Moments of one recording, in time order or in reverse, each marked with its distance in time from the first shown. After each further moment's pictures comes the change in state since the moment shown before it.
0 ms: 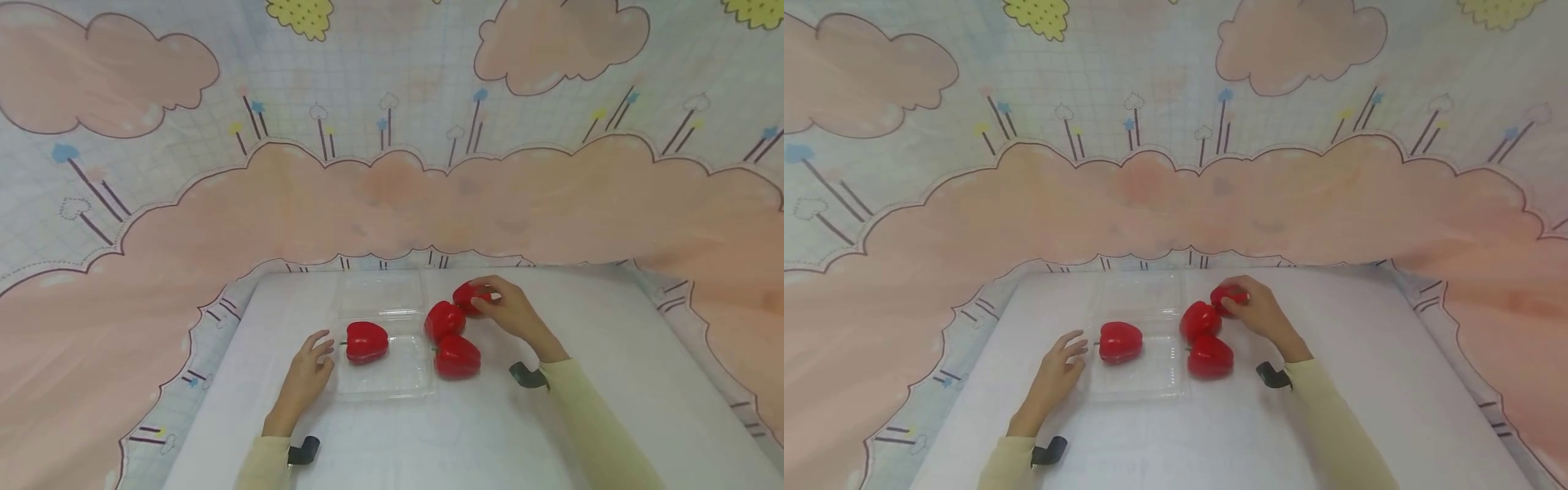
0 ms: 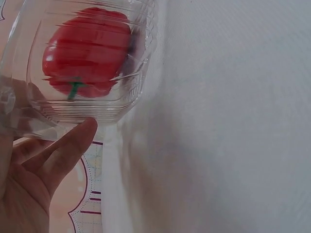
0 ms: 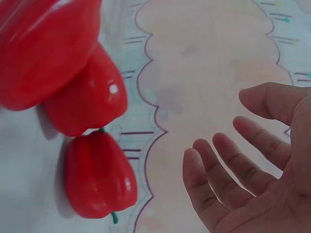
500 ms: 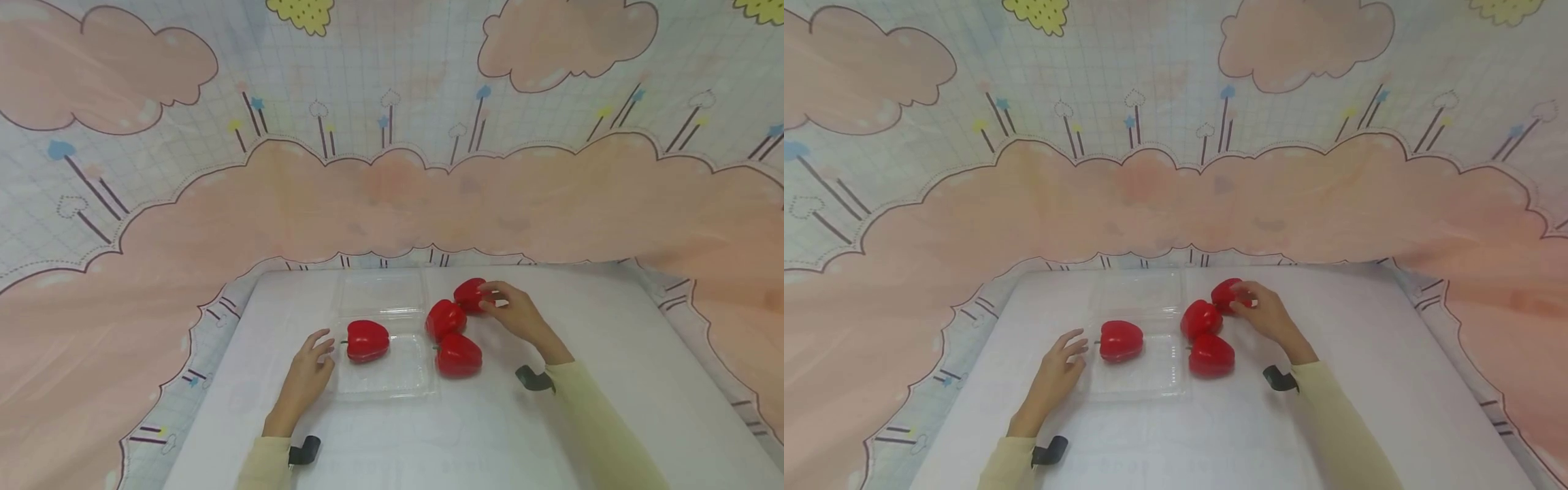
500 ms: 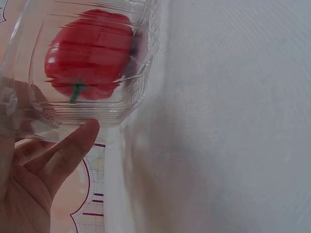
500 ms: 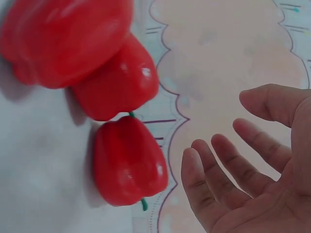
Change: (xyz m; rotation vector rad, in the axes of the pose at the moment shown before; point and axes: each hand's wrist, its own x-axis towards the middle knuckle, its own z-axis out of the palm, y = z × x) left_hand -0.001 0.001 0.001 -0.004 0.020 0.003; right_hand -0.002 0.025 0.003 -0.022 -0.010 0.146
